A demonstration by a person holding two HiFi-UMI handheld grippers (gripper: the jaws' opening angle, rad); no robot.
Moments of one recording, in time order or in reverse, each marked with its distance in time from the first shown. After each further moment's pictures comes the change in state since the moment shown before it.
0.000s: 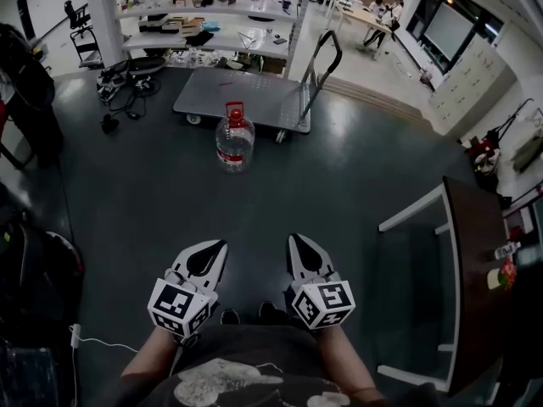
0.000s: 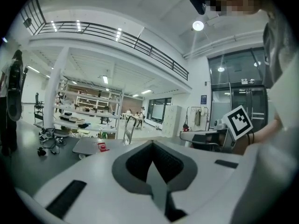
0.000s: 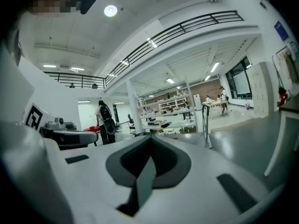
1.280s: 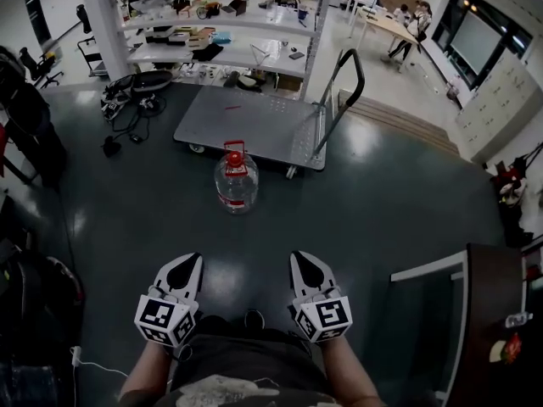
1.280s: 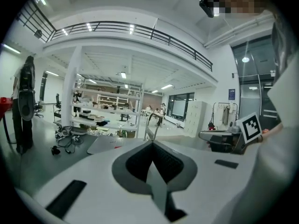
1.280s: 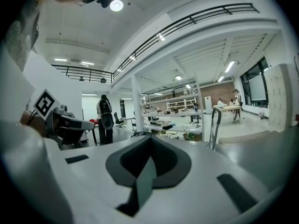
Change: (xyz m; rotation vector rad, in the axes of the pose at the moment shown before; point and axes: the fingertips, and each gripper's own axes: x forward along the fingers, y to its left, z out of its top) left arm 0.226 0.177 0.045 -0.063 0.046 0.256; right arm 0.238 -0.181 0.049 -0.121 0.020 0.111
